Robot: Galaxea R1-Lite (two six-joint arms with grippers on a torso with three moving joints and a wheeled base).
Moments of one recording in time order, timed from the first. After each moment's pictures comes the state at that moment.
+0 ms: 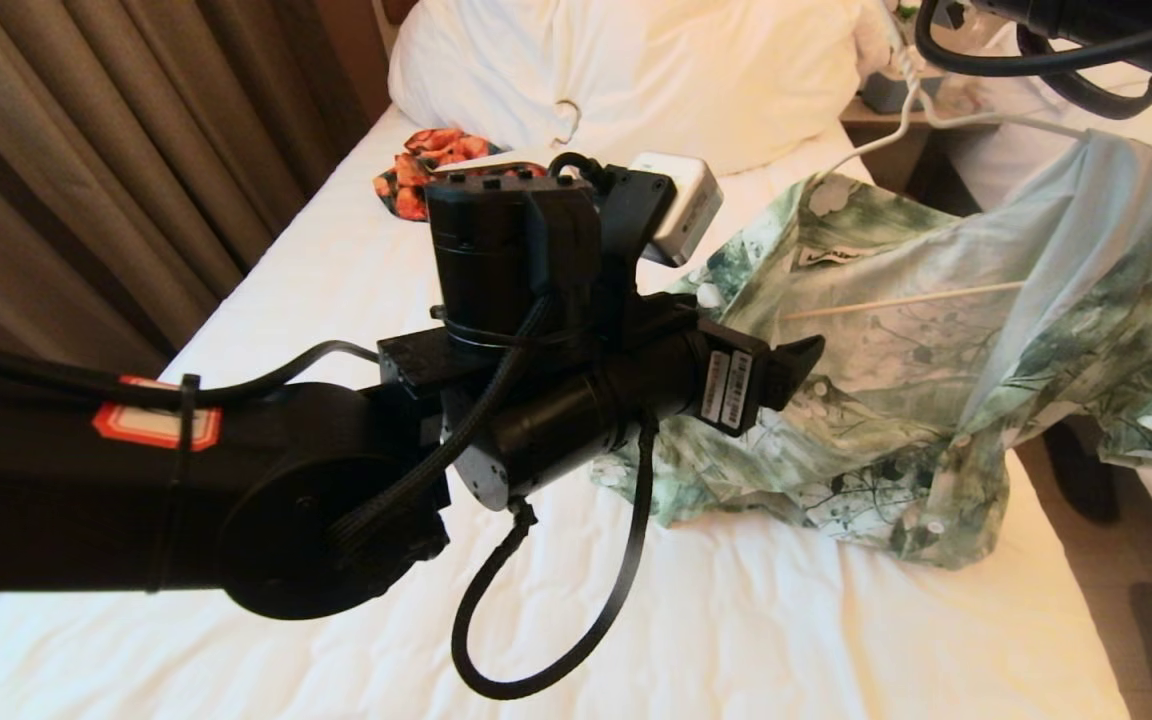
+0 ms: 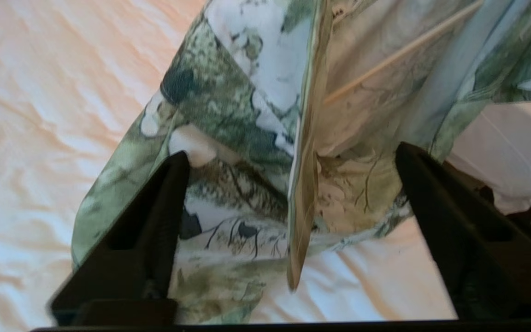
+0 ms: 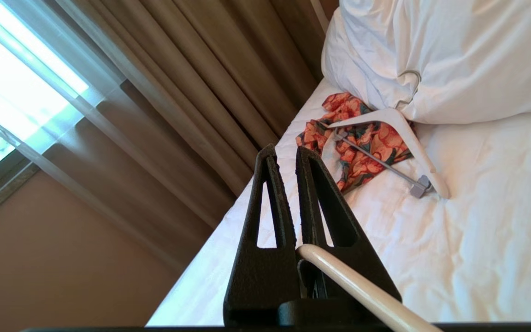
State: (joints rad) left arm -0.94 1.81 -1.23 -0.56 0.11 0.07; right arm 0.45 1.81 -1.97 -0.25 0.18 0.44
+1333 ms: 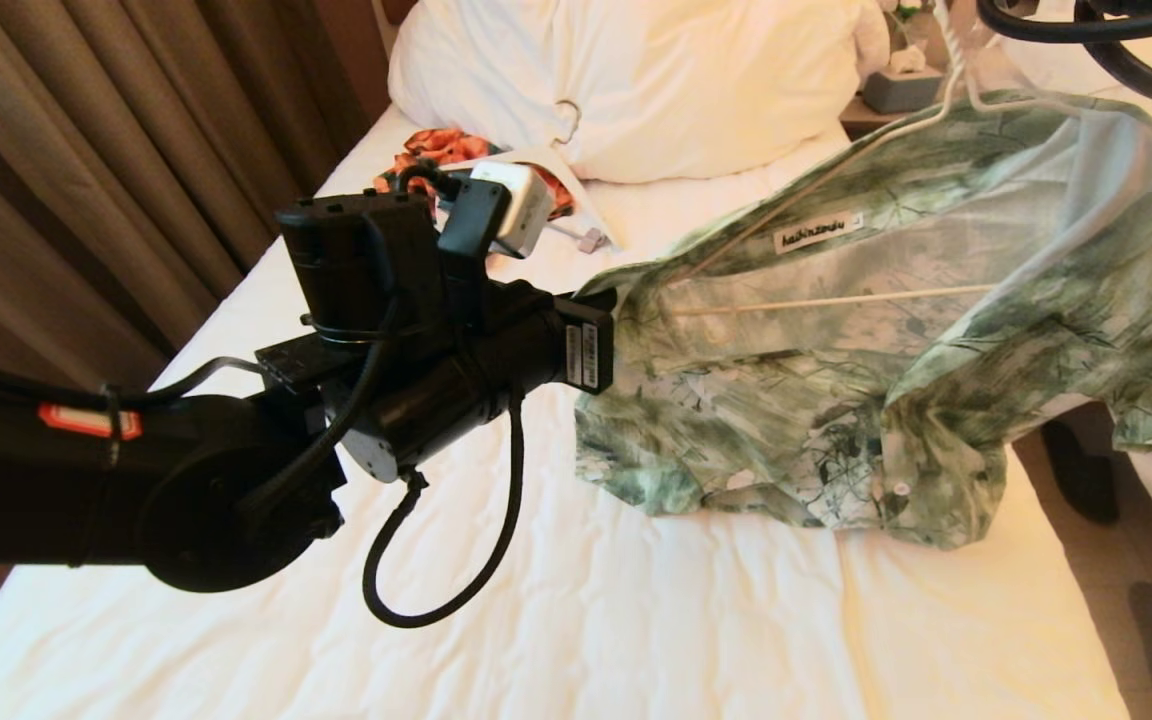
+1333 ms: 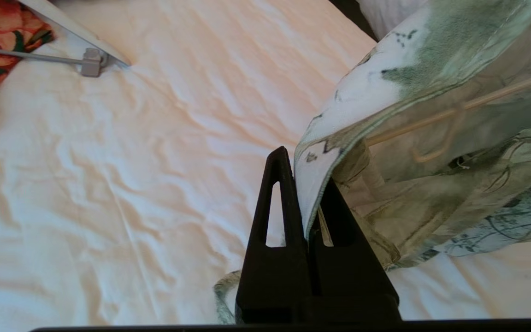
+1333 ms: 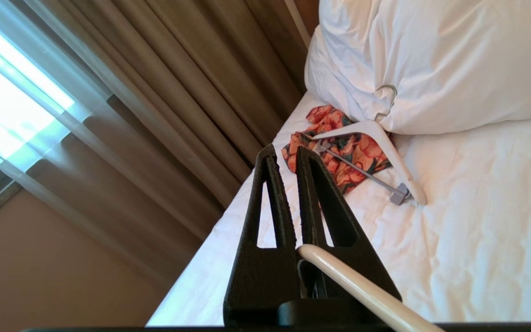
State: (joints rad) left arm -0.73 1.73 -1.04 -0.71 0.12 0.09; right arm 0.42 1.75 -1.94 -0.24 0.15 0.44
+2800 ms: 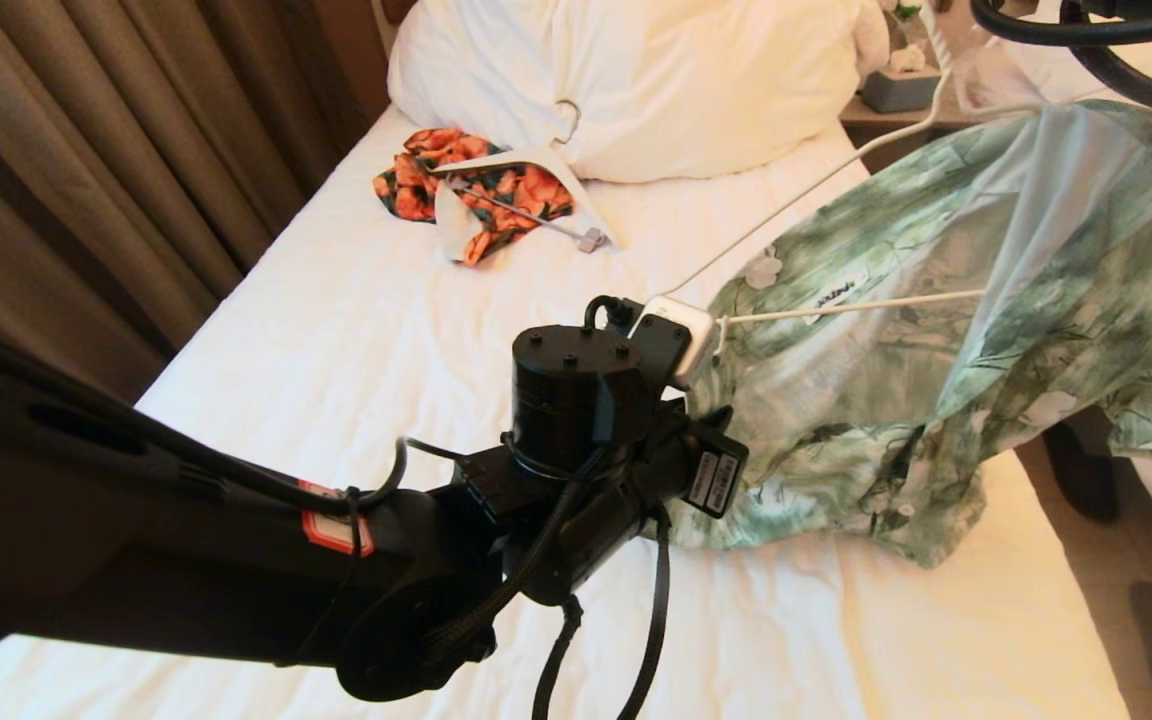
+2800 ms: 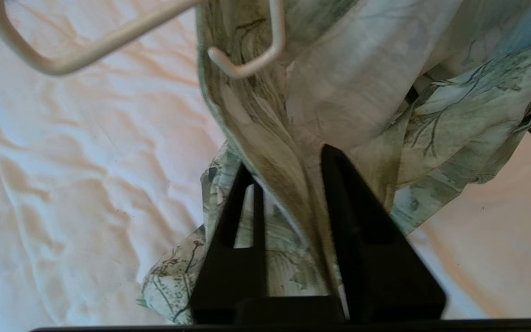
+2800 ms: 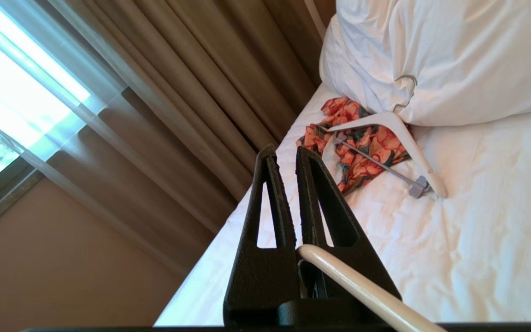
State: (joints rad) left arm -0.95 1.91 -1.05 -0.73 0.29 0.10; right arm 0.46 1.74 -1.91 -0.25 0.15 0.44
